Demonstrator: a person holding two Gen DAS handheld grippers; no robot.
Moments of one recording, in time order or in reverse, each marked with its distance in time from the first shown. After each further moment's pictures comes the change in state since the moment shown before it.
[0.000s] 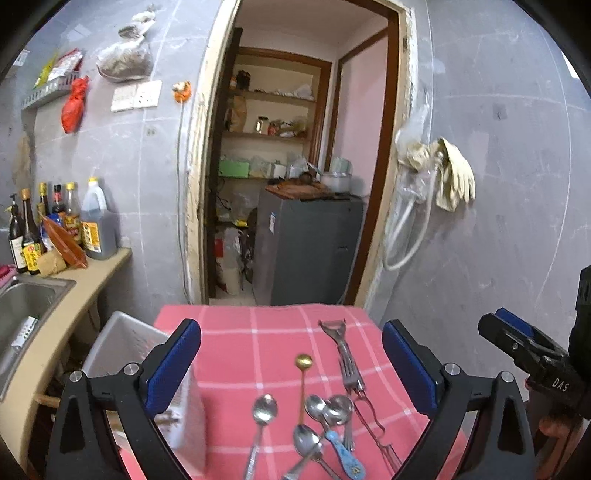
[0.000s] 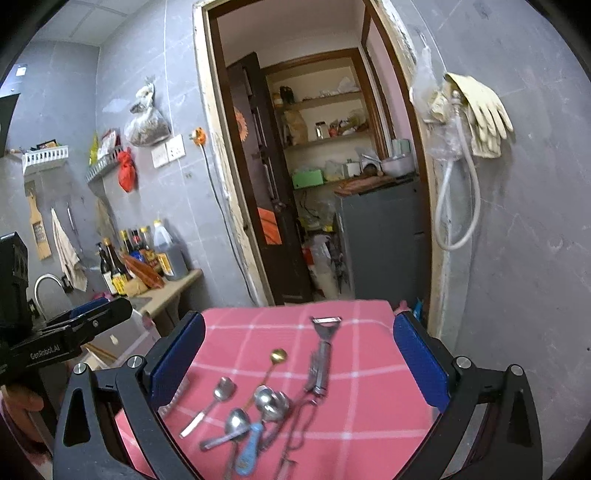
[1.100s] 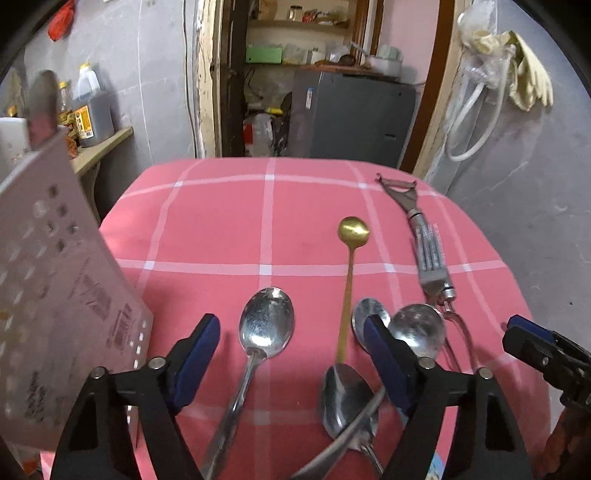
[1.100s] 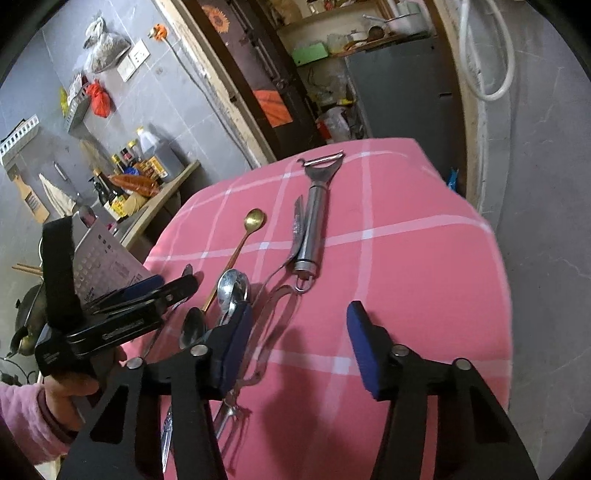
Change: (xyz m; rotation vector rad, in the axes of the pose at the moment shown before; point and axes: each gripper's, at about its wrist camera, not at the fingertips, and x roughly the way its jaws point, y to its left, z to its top) left arm 0.151 0.005 -0.103 -0.056 0.426 0.164; right arm 0.140 -0.034 -0.126 0.123 0.484 0.146
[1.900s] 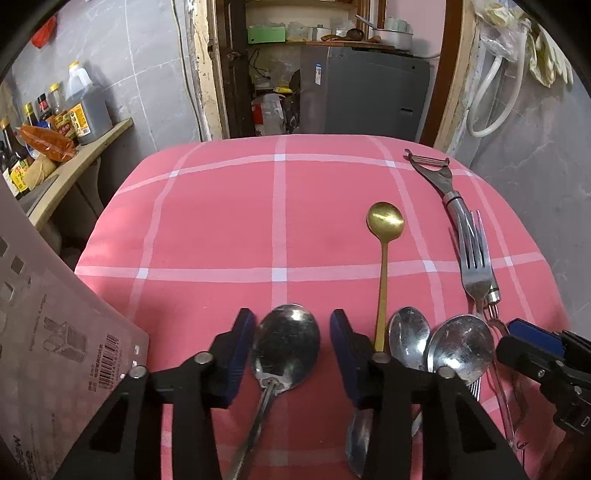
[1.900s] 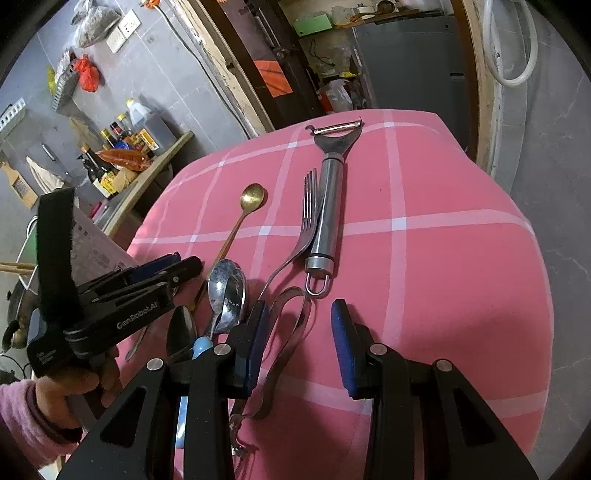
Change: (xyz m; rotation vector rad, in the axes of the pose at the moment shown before) left arm 0.032 -0.005 0.013 0.039 0.083 0.072; right arm 0.037 0.013 0.005 -0.007 0.114 -0.031
